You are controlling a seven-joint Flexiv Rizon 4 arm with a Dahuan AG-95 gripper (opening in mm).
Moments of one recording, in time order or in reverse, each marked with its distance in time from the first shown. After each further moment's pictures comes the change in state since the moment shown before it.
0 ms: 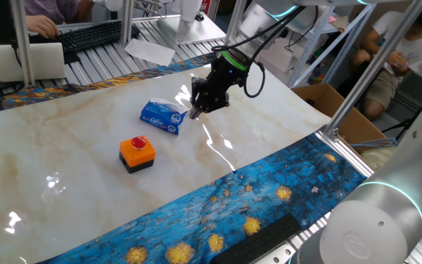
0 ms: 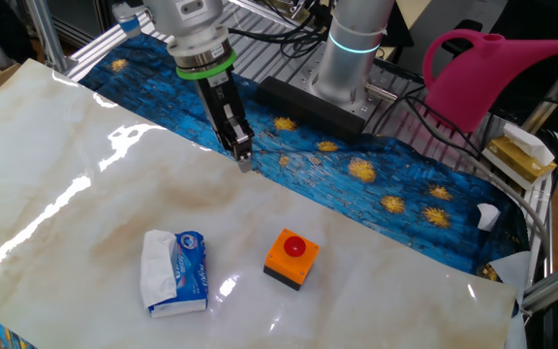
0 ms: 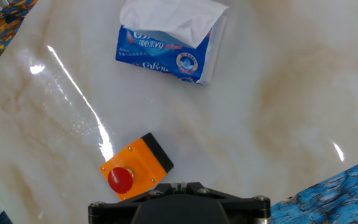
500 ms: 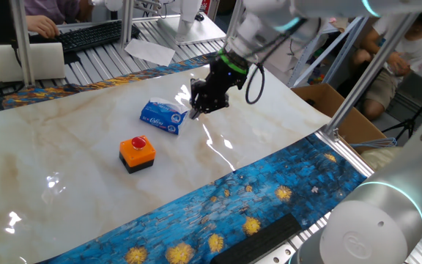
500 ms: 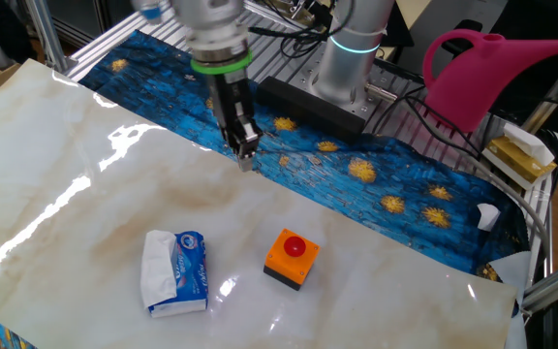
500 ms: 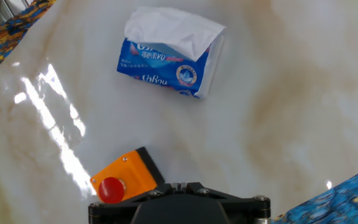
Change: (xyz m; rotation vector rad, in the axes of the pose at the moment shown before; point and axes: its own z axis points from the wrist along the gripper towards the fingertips) arm 0.004 0.000 -0.001 0.077 -0.151 -0.067
